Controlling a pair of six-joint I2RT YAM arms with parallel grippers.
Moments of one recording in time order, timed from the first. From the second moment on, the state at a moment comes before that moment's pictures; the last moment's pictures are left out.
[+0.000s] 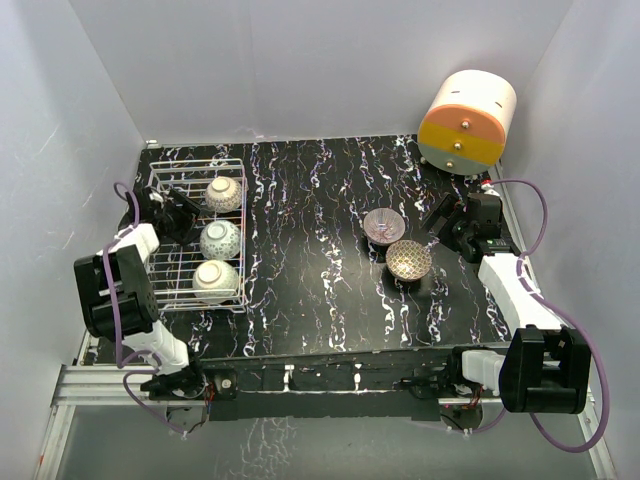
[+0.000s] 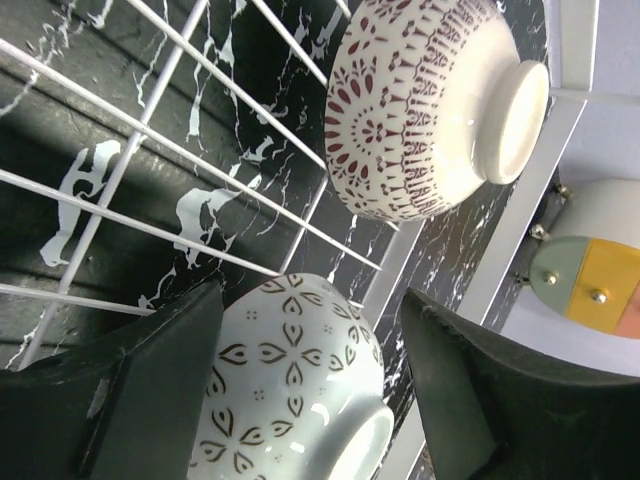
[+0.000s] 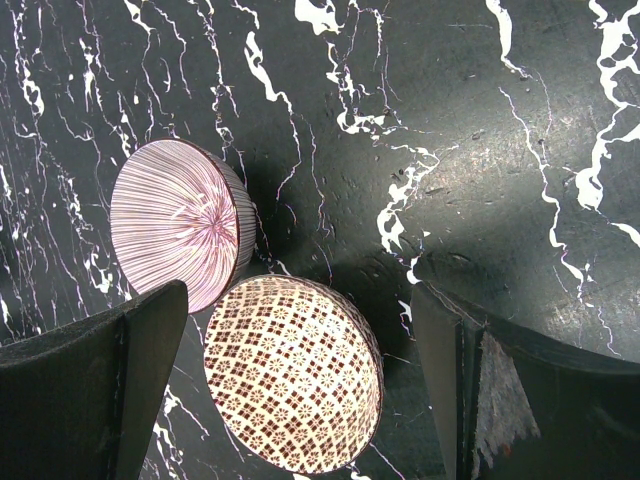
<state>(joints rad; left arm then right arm) 0.28 1.64 0.91 -0.08 0.48 -0.80 -0.05 1.17 0.75 -0.26 -0.07 0.55</state>
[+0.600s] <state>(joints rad) 0.21 1.55 1.17 -0.46 0.26 -0.47 -0.05 1.17 0.75 -0.26 -0.08 0.55</state>
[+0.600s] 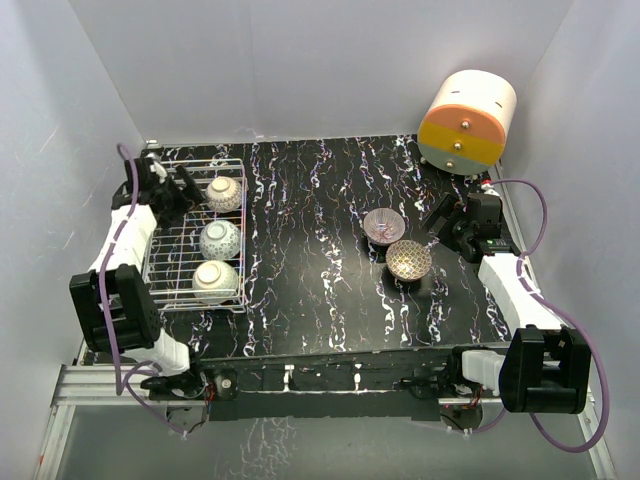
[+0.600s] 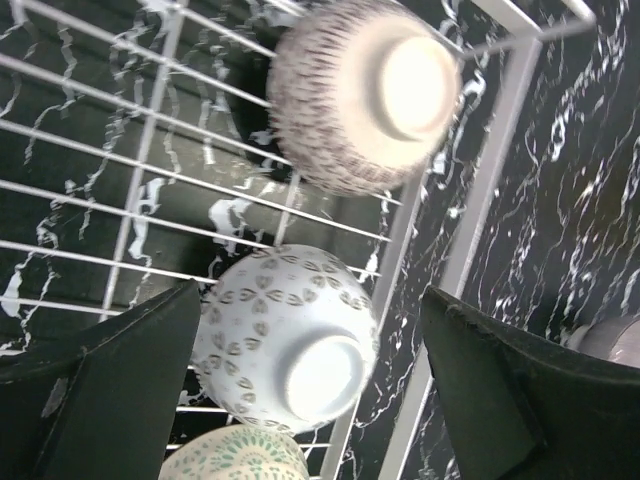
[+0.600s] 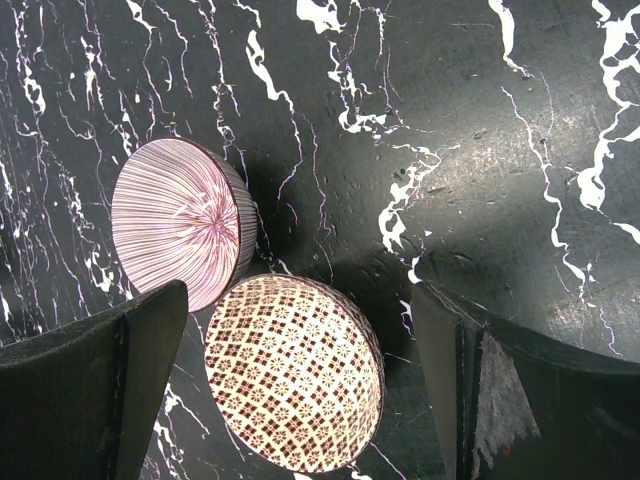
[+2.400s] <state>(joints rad) -0.17 1.55 1.18 -0.71 -0.39 -0.20 -0.05 1.17 0.75 -0.26 -0.08 0.53</state>
